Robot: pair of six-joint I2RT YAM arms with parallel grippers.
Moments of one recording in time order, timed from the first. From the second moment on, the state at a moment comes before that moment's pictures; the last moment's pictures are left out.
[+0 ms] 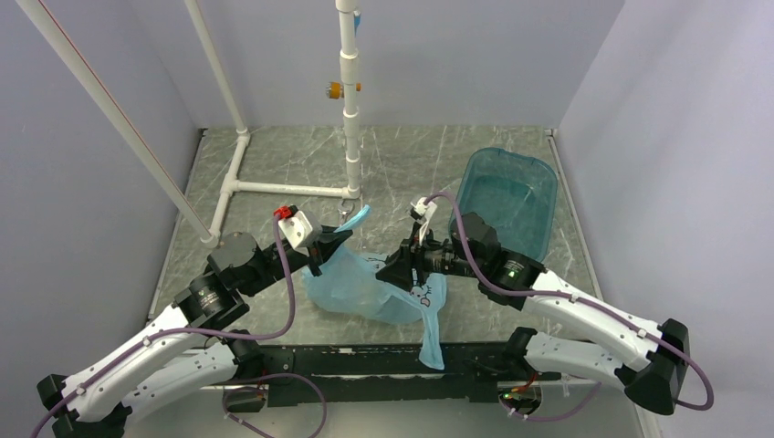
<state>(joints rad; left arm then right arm) -0.87 0.65 0.76 -0.06 0.11 0.06 0.92 0.95 0.80 -0.14 -0.36 0.37</state>
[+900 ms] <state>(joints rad) -0.87 0.65 0.76 -0.07 0.09 0.05 1.03 1.14 0.84 -0.17 -0.19 0.35</state>
